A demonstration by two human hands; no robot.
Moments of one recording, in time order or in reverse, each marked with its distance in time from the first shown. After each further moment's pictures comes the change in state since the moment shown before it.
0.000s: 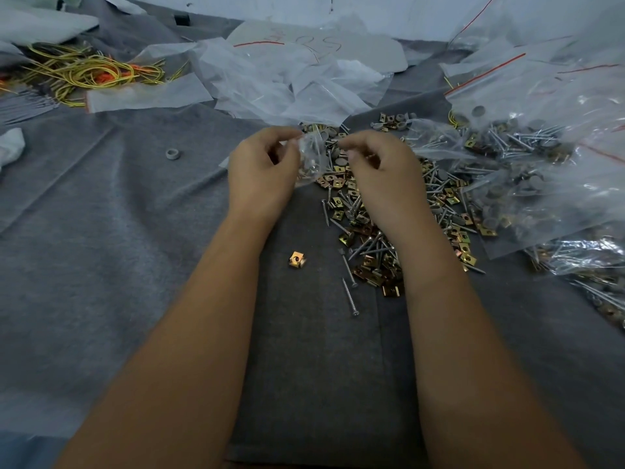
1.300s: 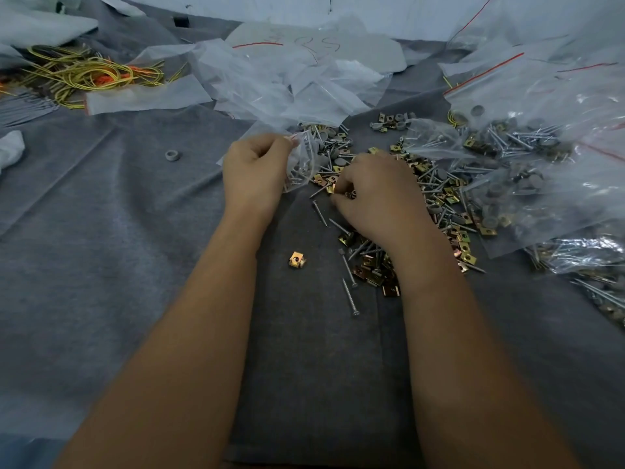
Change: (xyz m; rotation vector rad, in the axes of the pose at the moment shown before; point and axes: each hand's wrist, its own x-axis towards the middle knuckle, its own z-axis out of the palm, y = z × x) left_hand 0.002 0.002 0.000 -0.191 0.042 -0.164; right_hand -0.001 0.003 0.002 -0.750 -0.182 -0.226
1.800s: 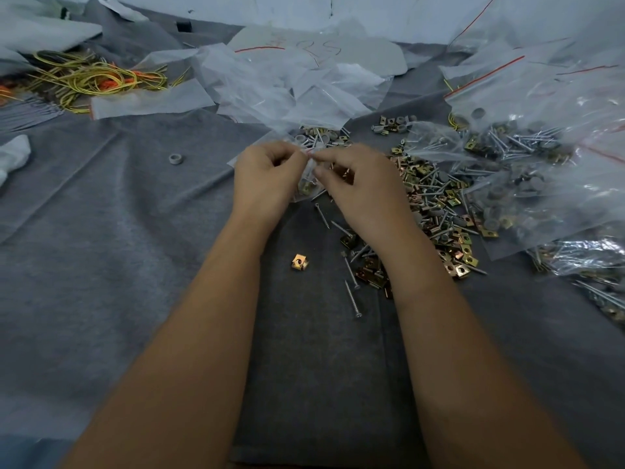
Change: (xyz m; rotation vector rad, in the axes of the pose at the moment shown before) left_hand -0.003 0.001 0.000 0.095 -0.140 0.080; right_hand 0.002 -0.015 0.004 0.582 0.163 0.076
